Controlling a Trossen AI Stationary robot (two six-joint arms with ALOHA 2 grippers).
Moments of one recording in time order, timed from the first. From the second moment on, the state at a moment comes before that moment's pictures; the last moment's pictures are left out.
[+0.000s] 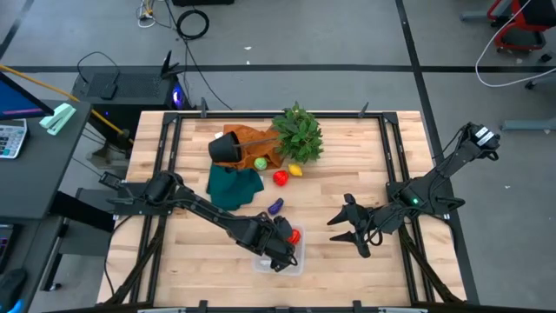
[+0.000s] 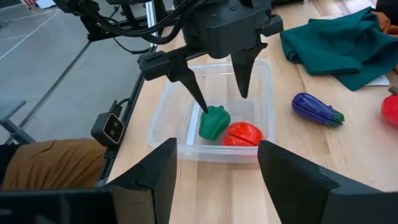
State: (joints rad) left arm -0.43 2.10 1.67 -0.77 -0.27 -0.87; right arm 0.64 1.04 0.63 -0.07 0.37 0.47
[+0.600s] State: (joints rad) left arm -0.30 1.98 1.70 -1.16 -0.46 -0.80; right arm 0.64 1.04 0.63 -0.07 0.50 0.40
